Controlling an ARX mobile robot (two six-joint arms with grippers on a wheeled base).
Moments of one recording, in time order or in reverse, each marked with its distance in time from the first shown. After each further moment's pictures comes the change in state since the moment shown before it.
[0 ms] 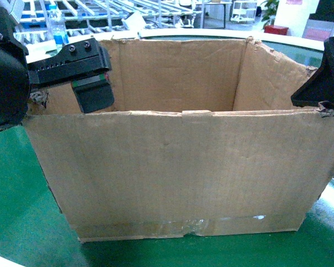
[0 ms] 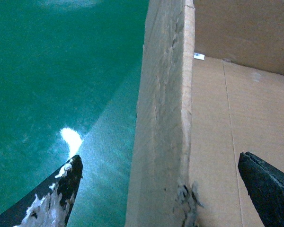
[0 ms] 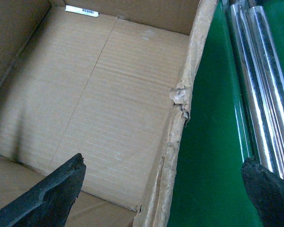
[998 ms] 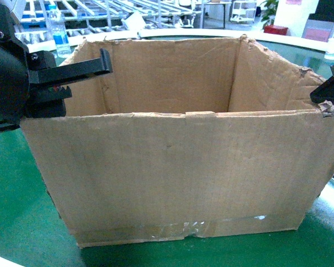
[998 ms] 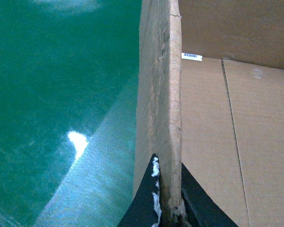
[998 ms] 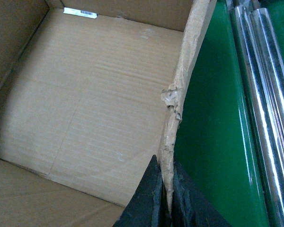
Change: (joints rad) left arm -0.004 0.000 0.006 -0.007 -0.020 0.026; right arm 0.006 0.002 -0.001 0.004 0.004 -0.001
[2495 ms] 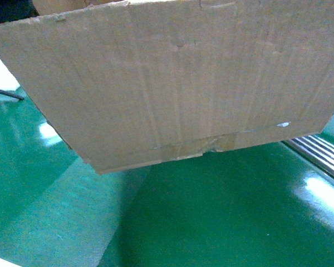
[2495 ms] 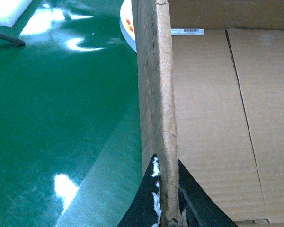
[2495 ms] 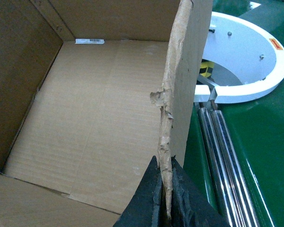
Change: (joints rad) left arm -0.053 -0.172 0.060 -0.012 -0.059 0.081; right arm -0.019 -0.208 0.054 0.112 -0.061 0.035
